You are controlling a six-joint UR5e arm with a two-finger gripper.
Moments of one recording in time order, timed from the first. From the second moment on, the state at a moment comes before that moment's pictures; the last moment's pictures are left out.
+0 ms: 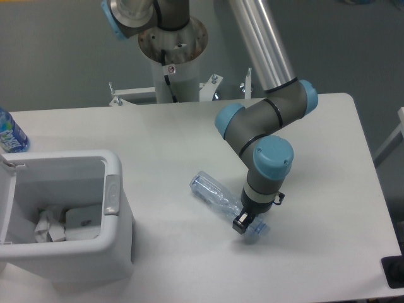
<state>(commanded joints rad) 2.53 -2.15 -1.61 -0.86 1.48 -0.32</state>
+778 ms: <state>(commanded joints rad) 2.48 -1.96 -1.27 -0.84 1.55 -0.33</state>
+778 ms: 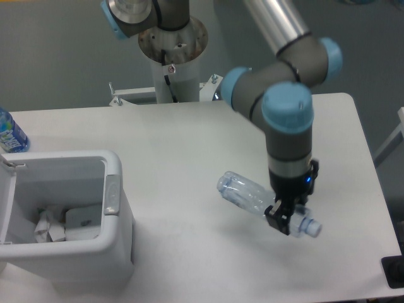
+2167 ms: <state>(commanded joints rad) 2.04 -1.92 -1.23 -0.70 1.53 -0.32</state>
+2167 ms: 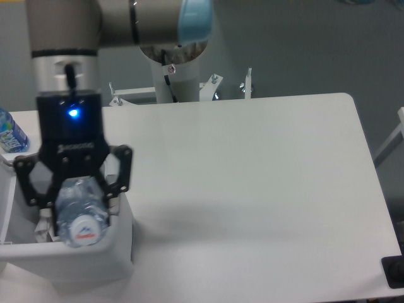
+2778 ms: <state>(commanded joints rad) 2.18 -1.89 -1.25 -0.71 1.60 -0.16</state>
